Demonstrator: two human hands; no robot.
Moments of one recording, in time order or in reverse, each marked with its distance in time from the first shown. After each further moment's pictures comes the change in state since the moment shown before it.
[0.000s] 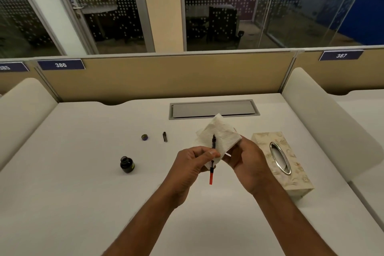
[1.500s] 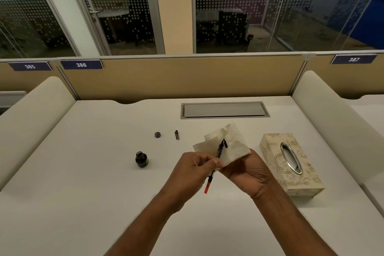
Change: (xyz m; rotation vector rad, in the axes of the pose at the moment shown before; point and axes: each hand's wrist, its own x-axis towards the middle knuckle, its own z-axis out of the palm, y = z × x) left_hand -0.049 0.005 -0.031 0.306 0.015 0.080; right_hand -0.027 0.020 0.028 0.313 -0.168 0.283
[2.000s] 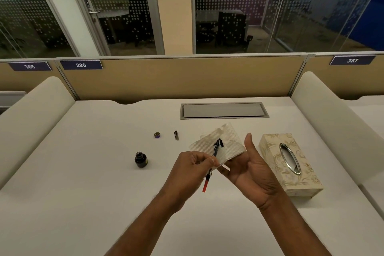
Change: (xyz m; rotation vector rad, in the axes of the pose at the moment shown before) left_hand 0.002 0.000 0.002 -0.047 0.070 -0.050; right_hand -0.012 0.000 -0.010 -0.039 0.004 -0.058
